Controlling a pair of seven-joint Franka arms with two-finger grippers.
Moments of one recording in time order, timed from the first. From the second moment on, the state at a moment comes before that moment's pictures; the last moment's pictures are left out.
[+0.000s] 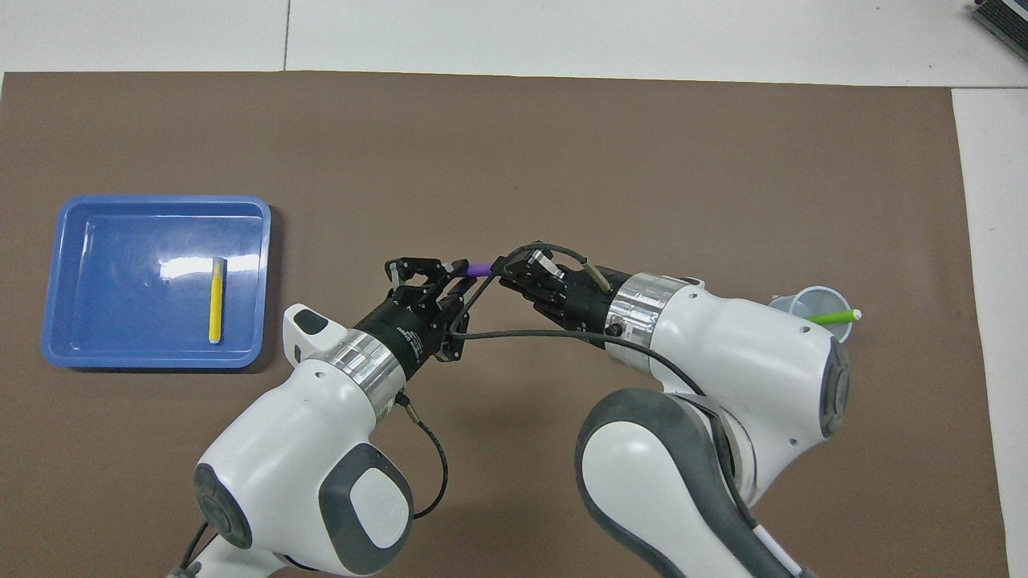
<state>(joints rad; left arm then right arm) -0.58 -0.05 -0.17 -2.31 -0.97 3.18 -1.57 0.15 0.01 0.43 -2.09 1.01 2.72 0.49</state>
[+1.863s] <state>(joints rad) -0.20 -0.12 -0.16 -2.29 -0.87 2.45 -0.77 -0.32 -0.01 0.41 -2.05 0.11 2.08 -0.65</state>
